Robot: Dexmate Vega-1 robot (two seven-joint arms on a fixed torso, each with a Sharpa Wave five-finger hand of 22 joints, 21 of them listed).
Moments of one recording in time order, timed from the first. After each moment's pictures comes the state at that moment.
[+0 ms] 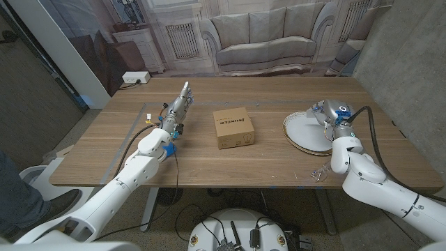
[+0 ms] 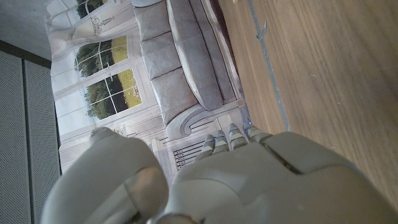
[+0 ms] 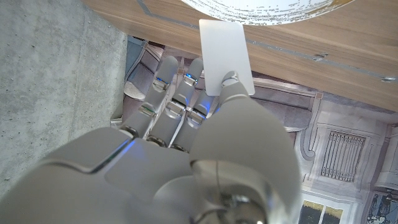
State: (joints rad) left arm 0.90 0.53 0.37 -1.42 -0.65 -0.27 0.00; left_hand 0.58 0.07 -0.20 0.07 0.29 -0.08 0.05 0.20 0.18 -0.08 -0.01 0.20 0.18 -0.13 0.00 0.19 0.18 -0.16 -0.03 0.20 0.18; right arm -1.14 -0.94 -0.48 -2.08 -0.51 -0.81 -0.45; right_hand 1.12 0.15 0.11 -0.06 0.20 1.06 -0.22 0.22 0.27 1.06 -0.20 0.22 0.21 1.02 -0.16 0.24 0.30 0.48 -0.04 1.08 0.19
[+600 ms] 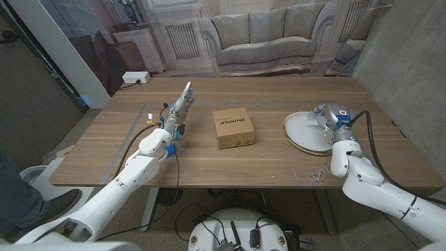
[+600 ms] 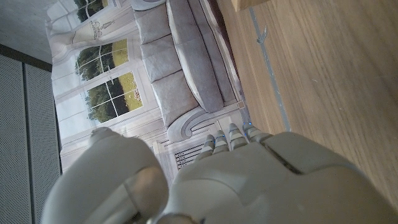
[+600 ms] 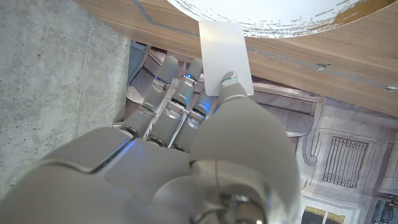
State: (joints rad) left arm 0.91 0.53 0.38 -1.45 -0.64 -0.26 0.02; left_hand 0.59 0.07 -0.21 0.08 0.29 -0.08 0.05 0.20 0.18 -0.08 -0.01 0.20 0.18 -0.13 0.00 0.19 0.18 -0.17 -0.03 0.20 0.18; right arm -1.14 -0.93 -0.49 -2.03 -0.48 -0.78 -0.49; right_hand 1.13 0.16 0.11 -0.07 0.19 1.04 -0.22 0.22 0.27 1.04 -0.20 0.22 0.20 1.01 -0.16 0.23 0.30 0.48 -0.04 1.09 0.19
